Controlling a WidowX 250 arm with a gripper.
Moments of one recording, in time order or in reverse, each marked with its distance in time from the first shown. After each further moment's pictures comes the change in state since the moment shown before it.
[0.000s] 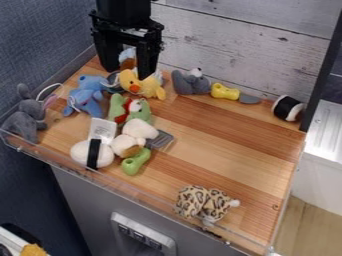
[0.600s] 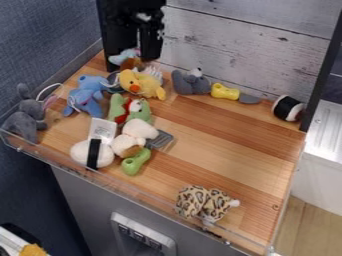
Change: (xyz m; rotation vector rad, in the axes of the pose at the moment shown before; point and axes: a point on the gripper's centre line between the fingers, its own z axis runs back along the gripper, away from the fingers) arm 0.056 0.012 0.002 0.001 0.018 -0.491
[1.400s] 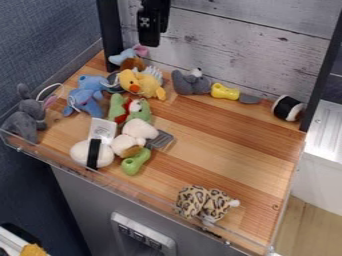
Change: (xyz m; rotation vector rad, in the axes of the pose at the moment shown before) arm 0.028 0.019 -0.007 0.044 0.010 -0.764
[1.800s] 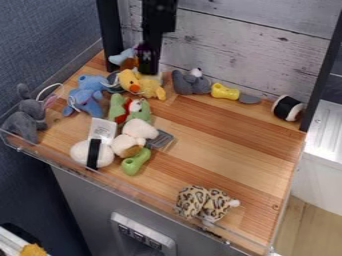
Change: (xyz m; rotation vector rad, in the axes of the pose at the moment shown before) arm -0.010 0.002 -0.053 -0.018 -0.010 0.236
